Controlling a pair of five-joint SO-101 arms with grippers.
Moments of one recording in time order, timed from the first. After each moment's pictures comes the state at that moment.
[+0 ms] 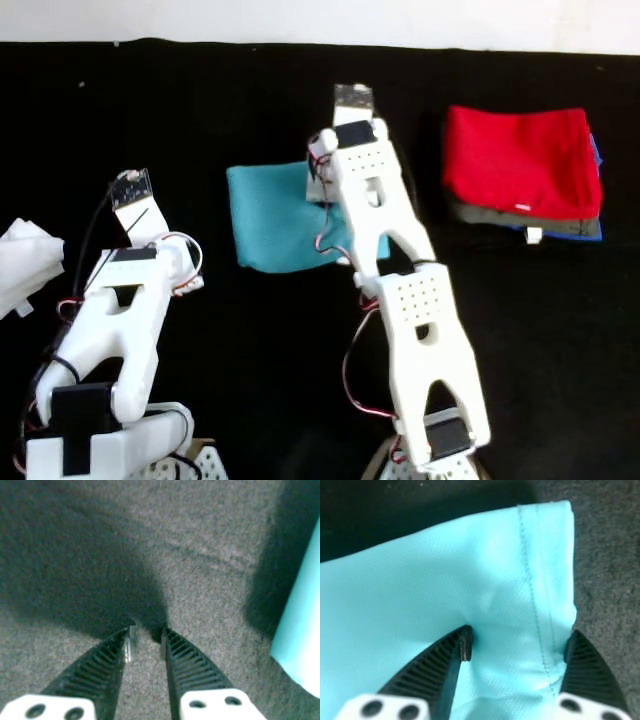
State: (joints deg) left arm -12.1 -11.6 55.0 29.7 -8.0; right arm -22.4 61.8 -63.0 88.3 -19.2
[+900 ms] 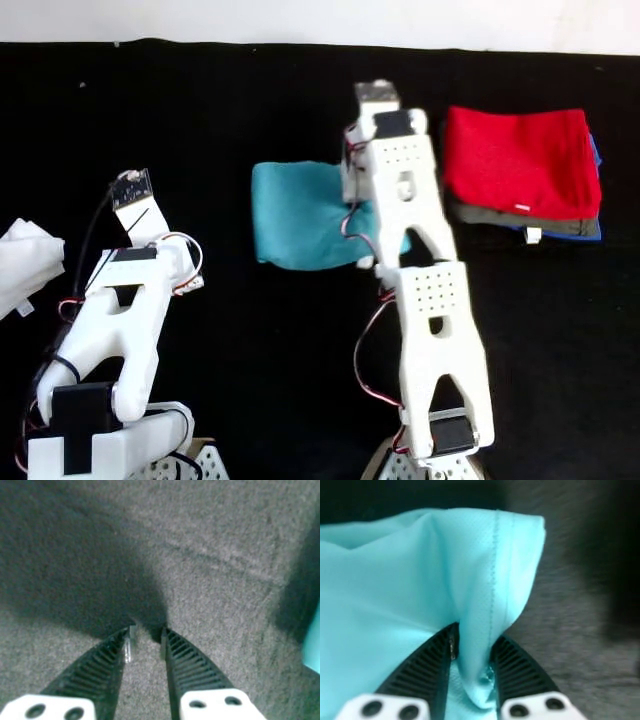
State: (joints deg) left arm -12.1 -11.6 55.0 29.7 -8.0; right arm -14.8 63.3 -74.8 100.2 -4.6
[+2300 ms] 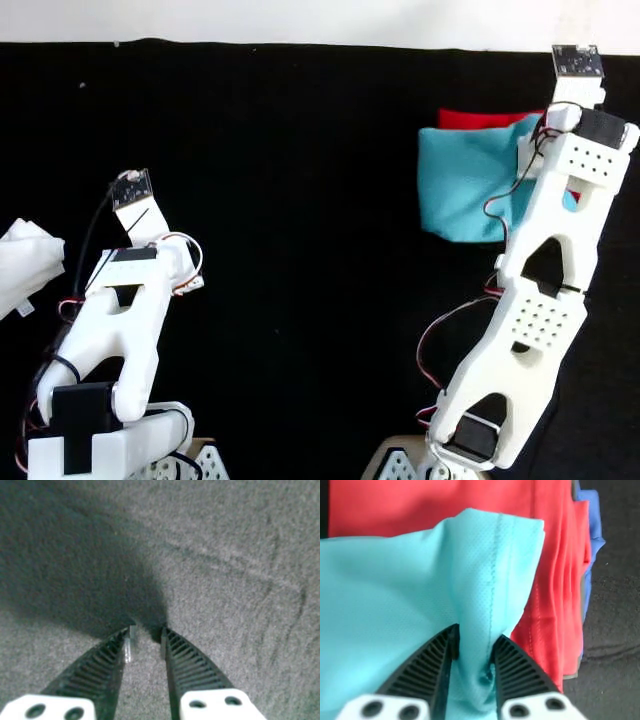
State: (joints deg) left arm -12.1 -11.6 55.0 29.7 -8.0; right arm 16.8 43.4 -59.9 84.7 20.2
